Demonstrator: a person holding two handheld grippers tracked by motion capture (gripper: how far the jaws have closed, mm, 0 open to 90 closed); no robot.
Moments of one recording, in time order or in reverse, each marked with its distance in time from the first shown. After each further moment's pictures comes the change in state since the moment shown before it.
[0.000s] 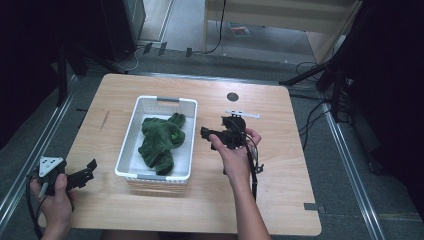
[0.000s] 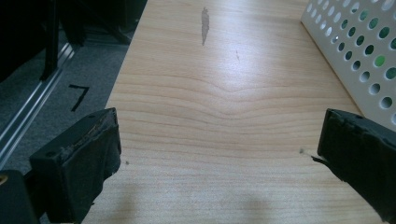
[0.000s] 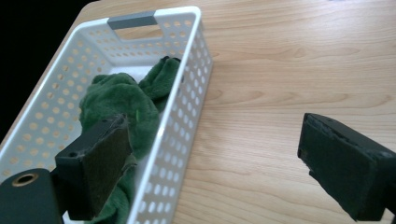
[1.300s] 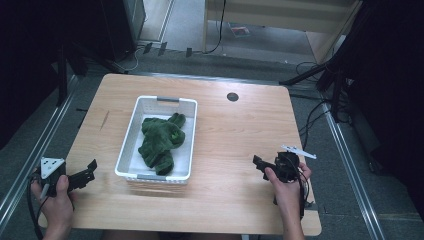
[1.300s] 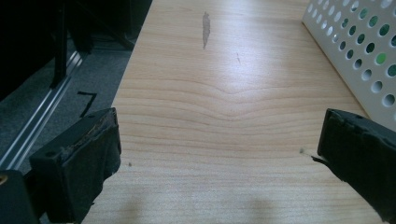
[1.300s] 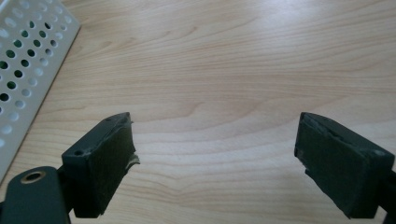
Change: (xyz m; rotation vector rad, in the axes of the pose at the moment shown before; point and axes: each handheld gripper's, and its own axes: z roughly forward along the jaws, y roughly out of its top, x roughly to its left) left arm -0.004 -0.001 -0.002 -0.017 0.026 0.026; right arm -0.150 -0.076 -0.052 -0.055 -0.122 0.052
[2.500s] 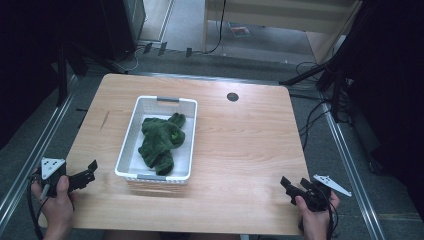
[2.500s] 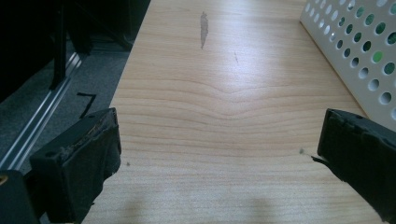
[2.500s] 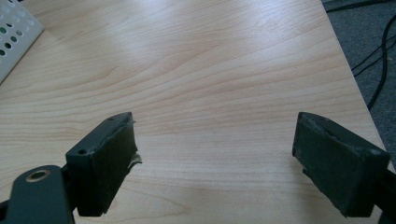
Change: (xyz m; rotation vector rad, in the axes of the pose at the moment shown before) left arm -0.002 -0.001 0.000 -0.003 -0.004 0.011; right arm -0.085 -0.059 -0.039 -0.129 -0.009 0.027
